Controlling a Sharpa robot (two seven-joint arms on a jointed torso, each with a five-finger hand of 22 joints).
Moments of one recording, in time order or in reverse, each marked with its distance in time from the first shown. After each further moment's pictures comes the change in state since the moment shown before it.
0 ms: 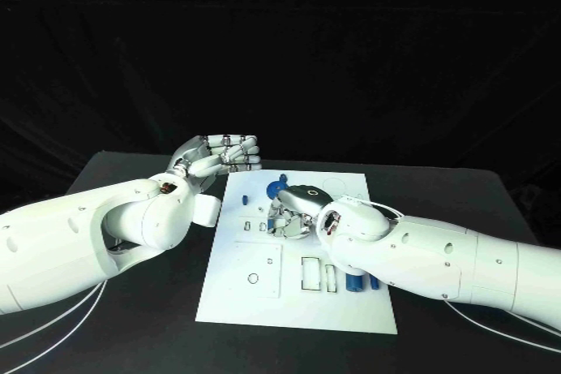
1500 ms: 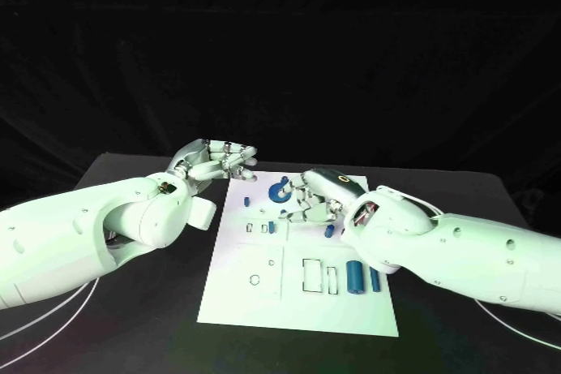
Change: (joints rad) left arm 0.000 -0.003 0.000 -0.066 -0.190 0.053 -0.122; left_hand -0.016 0.005 -0.027 0.021 0.000 0.102 -0.044 0.024 0.015 0.196 -0.067 0.039 0.027 0.308 -0.090 0.107 0.105 0.000 0.246 -0.107 0.141 0.050; right arm 0.070 -0.198 0.011 0.195 0.155 -0.144 0.099; right_hand 0.055 -0.007 -0.272 0.115 0.049 -0.158 0.024 -0.043 -0.038 -0.363 0.034 -0.390 -0.392 -0.063 0.029 -0.276 -0.248 0.098 -0.257 0.033 -0.451 -0.119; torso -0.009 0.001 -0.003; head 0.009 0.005
